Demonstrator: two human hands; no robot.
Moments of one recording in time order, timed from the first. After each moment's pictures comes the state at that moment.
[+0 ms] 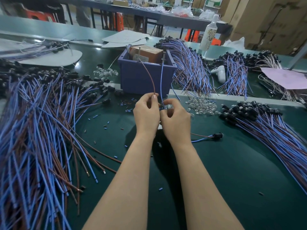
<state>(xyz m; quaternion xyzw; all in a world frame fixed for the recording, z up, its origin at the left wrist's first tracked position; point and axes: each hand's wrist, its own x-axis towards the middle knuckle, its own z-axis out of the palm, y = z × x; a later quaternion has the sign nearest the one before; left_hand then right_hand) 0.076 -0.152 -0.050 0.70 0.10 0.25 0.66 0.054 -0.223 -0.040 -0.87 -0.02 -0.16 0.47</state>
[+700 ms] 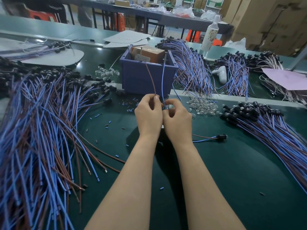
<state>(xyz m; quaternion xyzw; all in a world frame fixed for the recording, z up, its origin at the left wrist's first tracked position) 0.069 -0.155 -0.050 0.71 0.10 0.27 0.65 0.054 -0.223 -0.041 -0.87 -0.01 -0.16 0.47</state>
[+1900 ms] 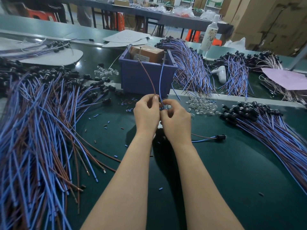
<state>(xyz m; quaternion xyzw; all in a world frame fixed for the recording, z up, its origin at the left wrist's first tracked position) 0.076 -0.150 -0.050 0.69 0.10 0.22 0.68 0.053 -0.223 -0.040 -0.87 -0.02 -0.16 0.46</state>
